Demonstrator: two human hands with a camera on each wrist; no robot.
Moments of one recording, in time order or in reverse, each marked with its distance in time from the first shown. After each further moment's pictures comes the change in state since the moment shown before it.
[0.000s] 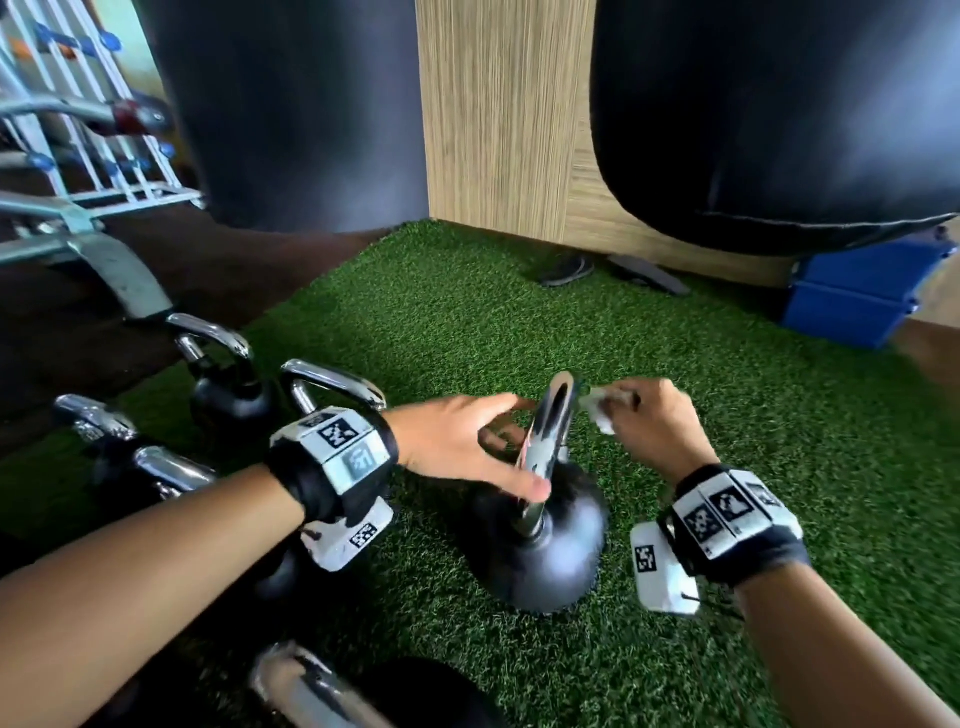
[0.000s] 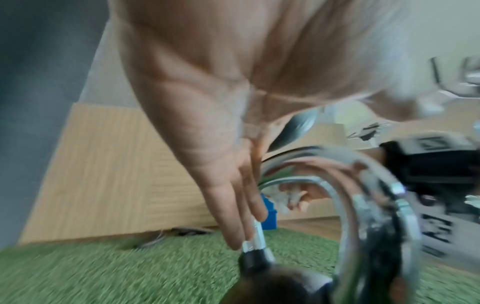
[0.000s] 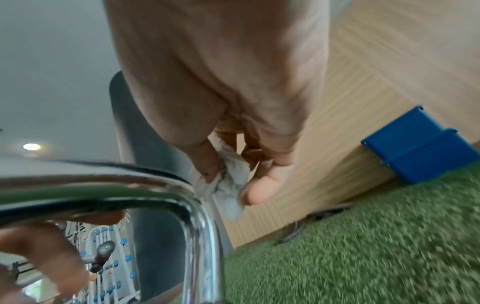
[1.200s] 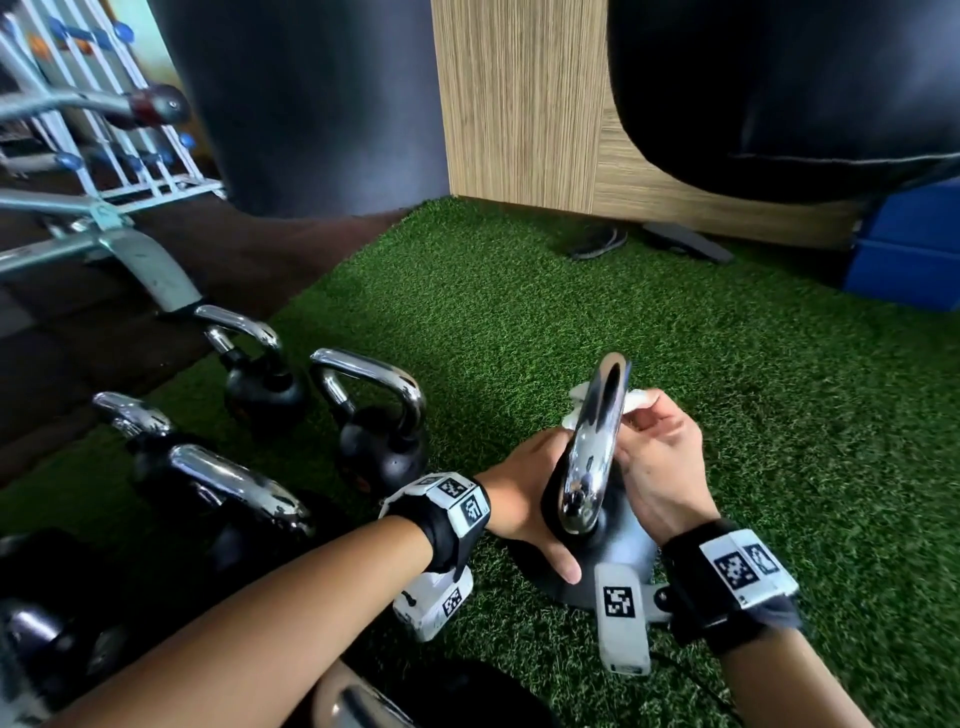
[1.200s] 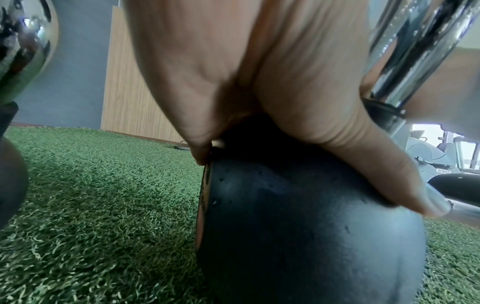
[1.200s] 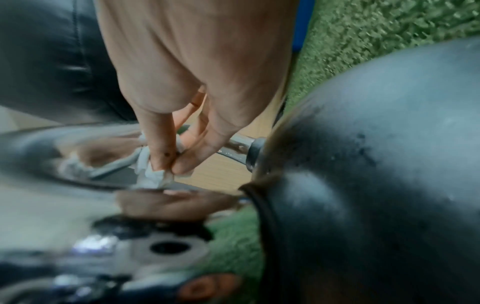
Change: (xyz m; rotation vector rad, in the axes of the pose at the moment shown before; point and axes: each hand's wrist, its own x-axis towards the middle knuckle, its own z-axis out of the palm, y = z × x) left_hand 0.070 -0.044 0.098 -0.026 0.122 0.139; right_hand -0.027 0.007 0.080 1.195 0.074 -0.034
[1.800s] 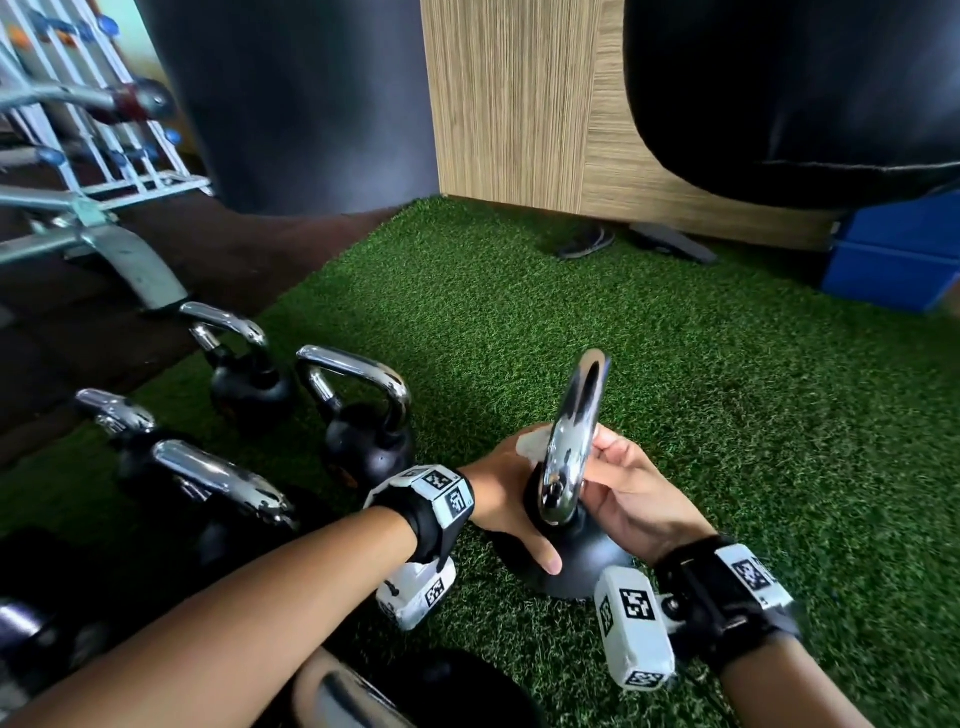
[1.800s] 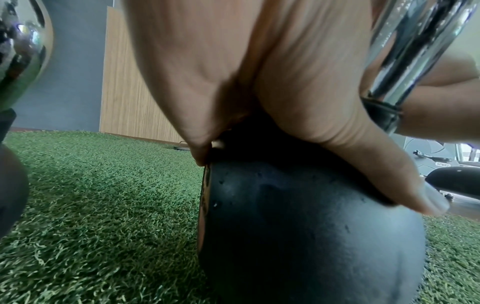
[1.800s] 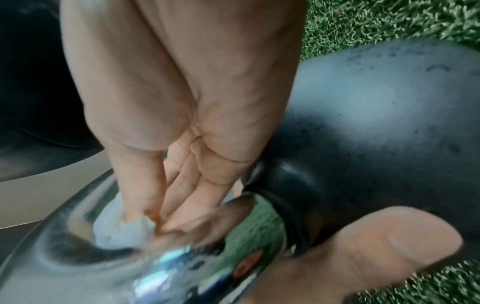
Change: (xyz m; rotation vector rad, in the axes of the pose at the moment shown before) left_hand -0.007 0.005 -0.005 -0.097 -0.064 -0.034; right_hand -0.019 0.000 -0.012 0.247 -0.374 0.408
